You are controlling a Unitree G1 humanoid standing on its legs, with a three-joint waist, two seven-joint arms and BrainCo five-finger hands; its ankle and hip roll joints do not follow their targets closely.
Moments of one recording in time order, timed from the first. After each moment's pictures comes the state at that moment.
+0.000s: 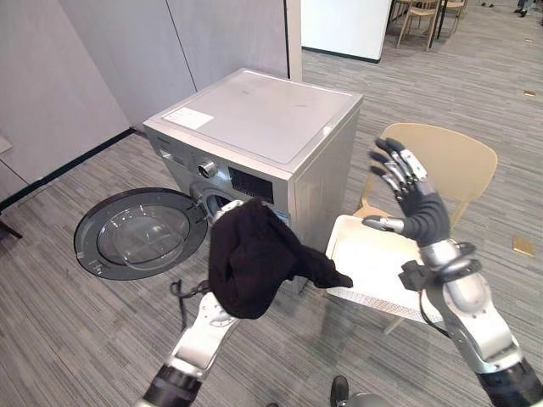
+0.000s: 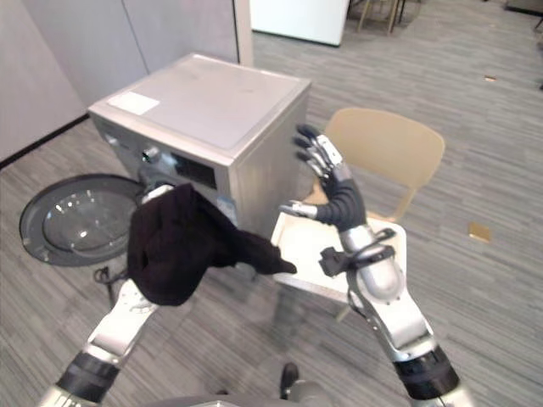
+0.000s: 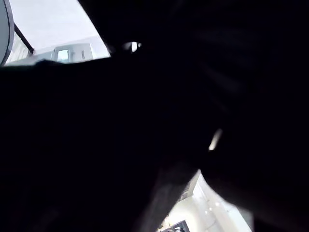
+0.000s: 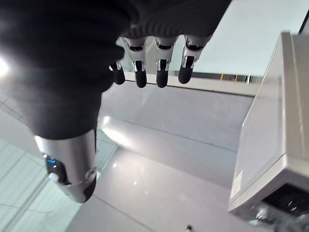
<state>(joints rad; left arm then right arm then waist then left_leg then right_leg) 0.01 0.40 -0.22 -0.12 0.04 -0.16 0.34 0.00 -0.57 0.13 -0.42 0.25 -0.24 -0.07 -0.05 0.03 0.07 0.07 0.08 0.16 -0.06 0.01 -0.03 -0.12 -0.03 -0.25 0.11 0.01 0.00</state>
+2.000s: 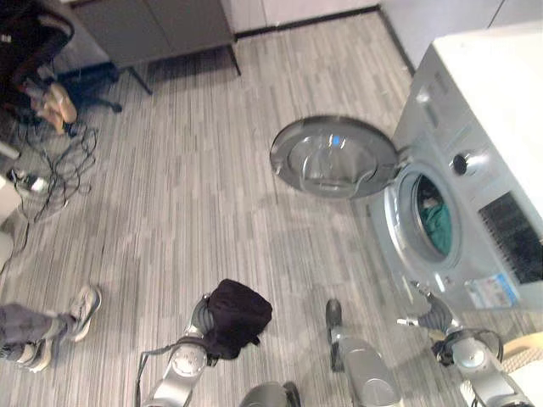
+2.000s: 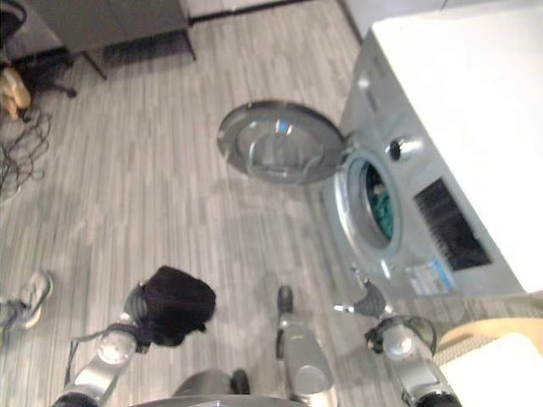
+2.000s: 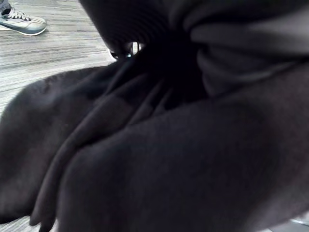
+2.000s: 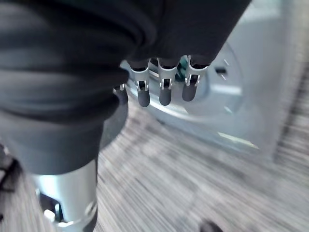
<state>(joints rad) 0.12 0.39 -0.19 0.50 0.06 -0.11 0.11 0.10 -0.51 0.12 0.37 -0.23 -0.09 -0.06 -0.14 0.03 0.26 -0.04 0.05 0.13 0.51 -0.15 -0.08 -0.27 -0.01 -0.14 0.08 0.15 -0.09</state>
